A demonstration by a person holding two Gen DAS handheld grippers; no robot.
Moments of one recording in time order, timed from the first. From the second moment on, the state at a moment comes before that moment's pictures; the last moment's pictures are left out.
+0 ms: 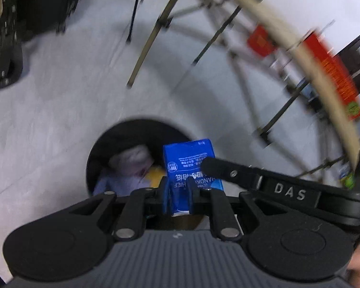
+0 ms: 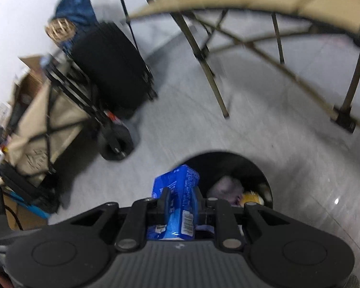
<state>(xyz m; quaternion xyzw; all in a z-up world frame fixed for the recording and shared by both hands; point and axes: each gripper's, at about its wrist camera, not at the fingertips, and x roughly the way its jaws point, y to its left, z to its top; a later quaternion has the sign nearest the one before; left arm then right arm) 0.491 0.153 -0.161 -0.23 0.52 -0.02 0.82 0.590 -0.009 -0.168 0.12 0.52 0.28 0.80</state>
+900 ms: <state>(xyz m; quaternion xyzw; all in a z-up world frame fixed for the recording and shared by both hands) 0.484 0.133 -0.185 -0.06 0.54 0.05 0.84 0.601 -0.008 -0.222 -0.04 0.57 0.29 0.77</state>
